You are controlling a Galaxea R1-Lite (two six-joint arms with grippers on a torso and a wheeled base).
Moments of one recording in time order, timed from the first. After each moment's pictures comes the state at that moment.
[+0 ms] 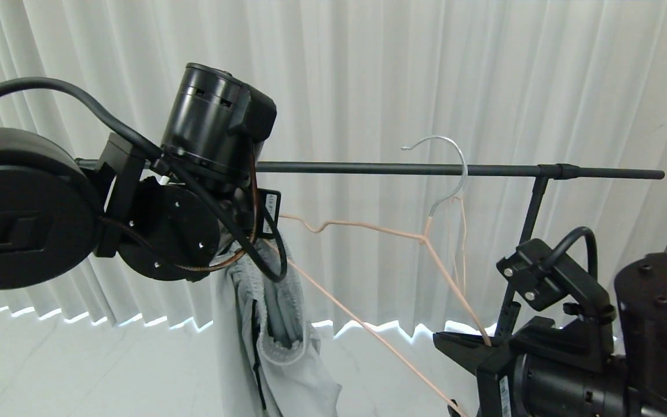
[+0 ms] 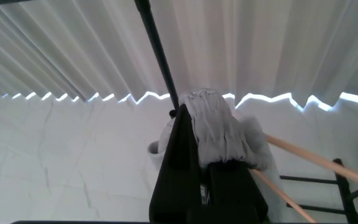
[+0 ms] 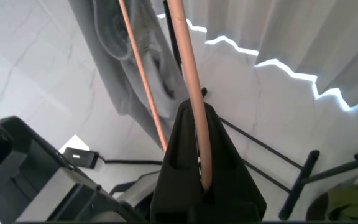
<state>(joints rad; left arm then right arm) -0.70 1.66 -1.33 0.26 0.77 -0.17 1.10 1.44 -0.71 -0.28 -0.26 0.40</state>
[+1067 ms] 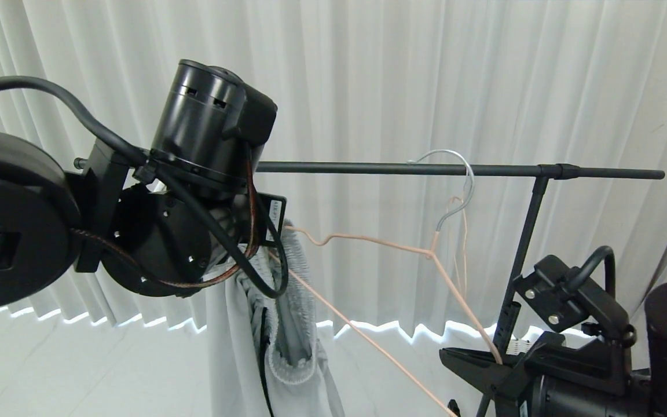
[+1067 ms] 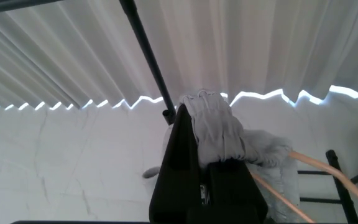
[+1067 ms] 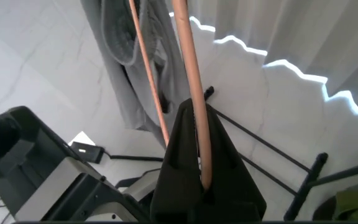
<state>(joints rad) -0.74 1.64 -1.31 0.26 0.76 -0.15 1.12 1.38 -0.62 -0.33 -0.21 0.40</state>
